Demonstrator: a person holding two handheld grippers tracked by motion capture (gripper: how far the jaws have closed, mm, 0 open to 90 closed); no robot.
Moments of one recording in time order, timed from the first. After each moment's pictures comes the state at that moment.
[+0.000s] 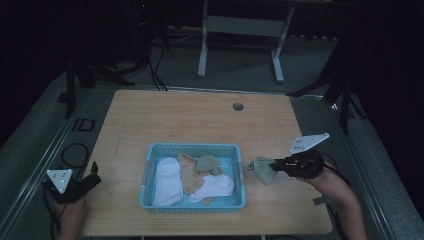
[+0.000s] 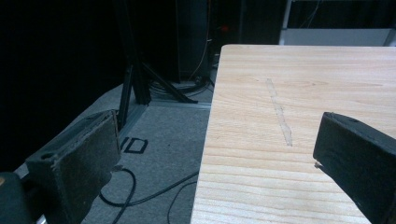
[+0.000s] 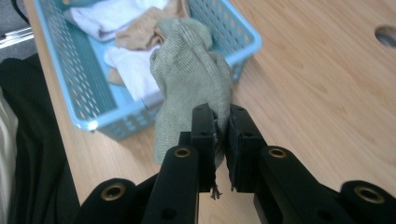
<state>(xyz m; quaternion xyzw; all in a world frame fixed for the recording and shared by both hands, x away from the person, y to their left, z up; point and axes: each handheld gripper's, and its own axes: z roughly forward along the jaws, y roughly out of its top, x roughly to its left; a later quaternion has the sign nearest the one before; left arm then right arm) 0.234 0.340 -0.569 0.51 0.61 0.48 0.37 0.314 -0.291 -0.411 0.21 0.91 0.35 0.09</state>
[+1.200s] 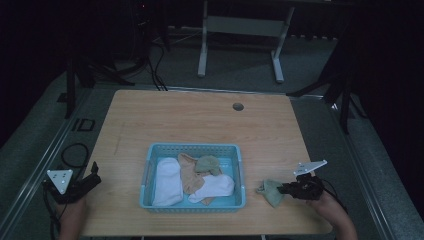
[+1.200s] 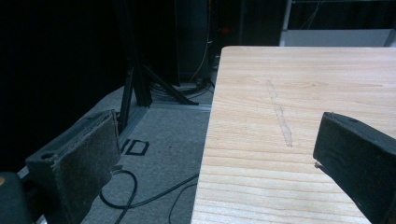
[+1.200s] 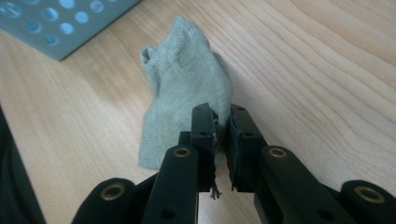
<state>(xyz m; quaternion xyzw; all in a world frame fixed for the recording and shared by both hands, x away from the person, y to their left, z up) 0.233 0.339 -0.569 0.51 0.61 0.48 0.37 0.307 -0.343 -0.526 0.32 0.89 0.32 0.03</state>
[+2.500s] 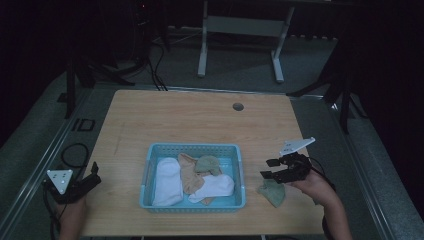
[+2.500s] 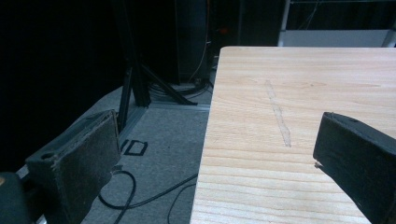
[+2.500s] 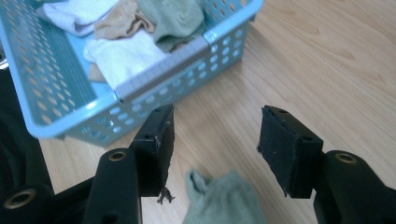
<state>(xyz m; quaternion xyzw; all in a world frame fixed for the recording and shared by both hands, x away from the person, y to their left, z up) 0.233 0.339 -0.569 0.51 0.61 0.48 0.38 0.330 -0.281 -0.457 0.26 0.90 0.35 0.05</state>
